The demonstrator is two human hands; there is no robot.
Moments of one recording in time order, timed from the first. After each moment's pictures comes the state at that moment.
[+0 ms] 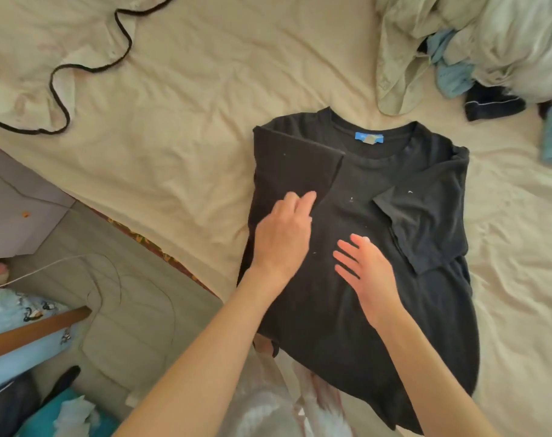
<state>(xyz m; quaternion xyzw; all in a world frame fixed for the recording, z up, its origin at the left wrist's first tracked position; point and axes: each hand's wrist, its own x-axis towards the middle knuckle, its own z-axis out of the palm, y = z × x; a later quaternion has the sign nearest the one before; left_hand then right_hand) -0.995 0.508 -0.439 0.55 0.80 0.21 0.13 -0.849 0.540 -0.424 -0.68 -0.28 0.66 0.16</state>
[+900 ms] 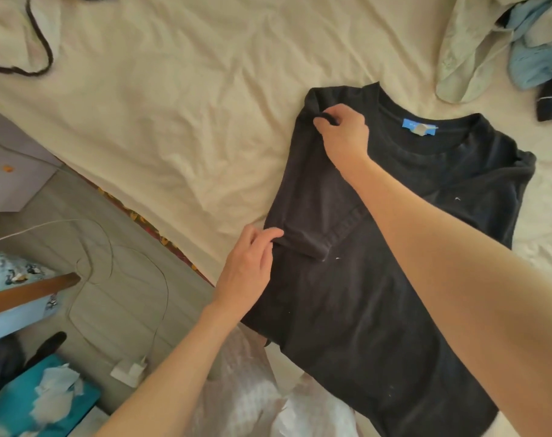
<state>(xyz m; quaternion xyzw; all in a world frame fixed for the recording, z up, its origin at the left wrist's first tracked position) -1.028 0.427 -0.508 0.42 0.81 0.29 0.30 -1.012 0.670 -0.493 -0.59 -0.68 0.43 0.07</state>
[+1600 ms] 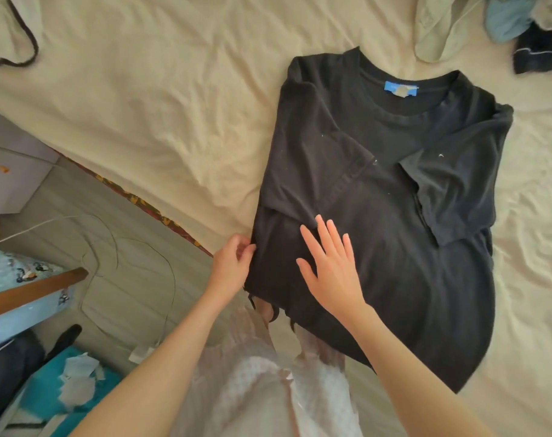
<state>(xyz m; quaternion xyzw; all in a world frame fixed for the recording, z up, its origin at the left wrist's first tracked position) -1.024 0.380 -0.519 0.21 0.82 0.25 0.47 -0.858 0.468 -0.495 -0.42 -0.86 0.25 -0.15</state>
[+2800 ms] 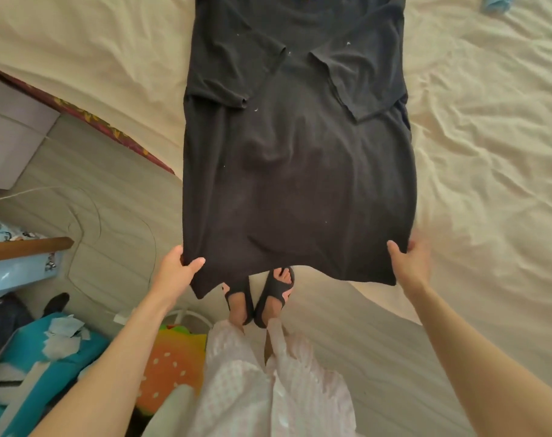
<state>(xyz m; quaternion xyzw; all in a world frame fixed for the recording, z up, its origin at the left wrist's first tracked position) -0.888 0.199 -0.489 0.10 0.83 0.24 0.49 -0.539 0.390 -0.501 -0.82 -0.46 0.33 -0.03</state>
